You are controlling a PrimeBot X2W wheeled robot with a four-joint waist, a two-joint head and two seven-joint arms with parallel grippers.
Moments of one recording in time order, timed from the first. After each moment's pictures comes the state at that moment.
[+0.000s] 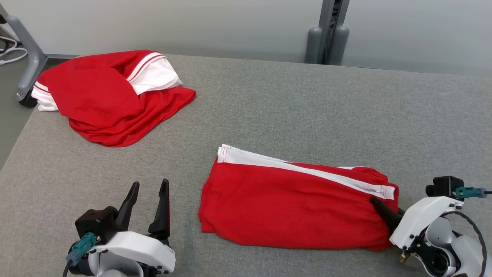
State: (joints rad) left arm -0.15 0.39 -0.60 0.07 -0.84 0.35 -0.26; right arm -0.32 -0.25 0.27 0.60 0.88 0.13 0.28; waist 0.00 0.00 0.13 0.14
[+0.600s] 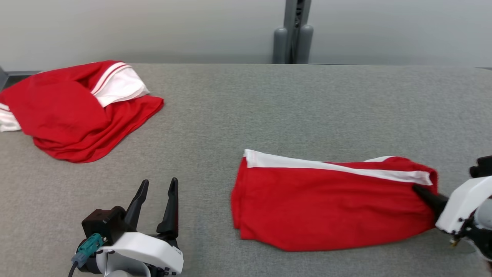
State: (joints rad) left arm -0.15 0.38 -0.61 0.04 -0.84 0.34 -0.26; right arm -0.34 -0.43 0.30 0.52 1.01 0.13 0.38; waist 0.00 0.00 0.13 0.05
